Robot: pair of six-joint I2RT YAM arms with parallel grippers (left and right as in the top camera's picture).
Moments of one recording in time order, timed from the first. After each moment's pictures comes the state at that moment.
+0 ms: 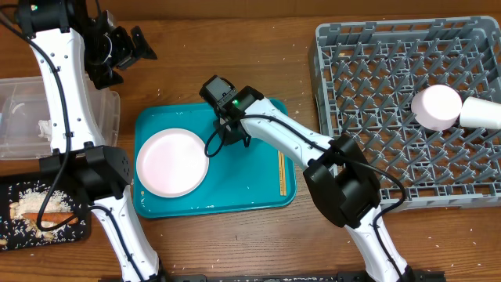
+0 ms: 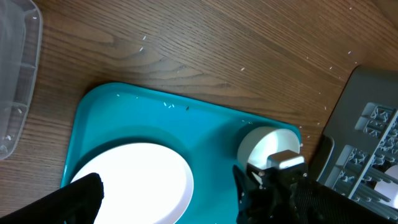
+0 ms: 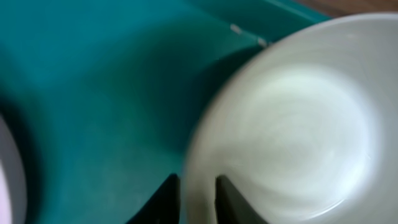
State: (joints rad) left arm 0.20 2.31 2.64 -1.69 0.37 -0.28; right arm 0.75 2.32 1.91 -0.93 0.10 0.28
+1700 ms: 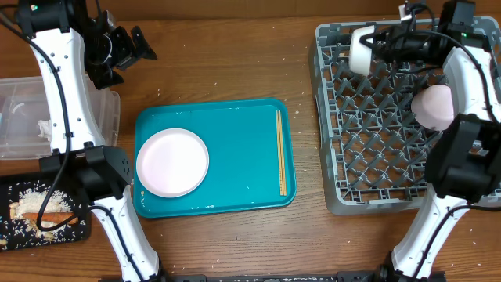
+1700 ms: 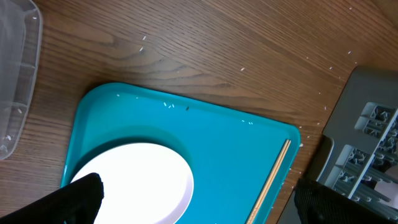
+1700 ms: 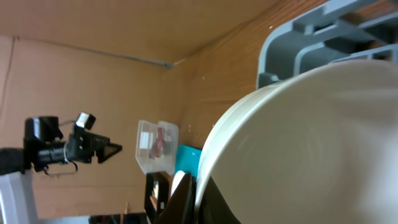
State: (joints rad) left arm 0.20 2.31 2.64 -1.69 0.37 -0.28; right arm -0.26 2.25 1.98 -0.77 -1.18 0.25
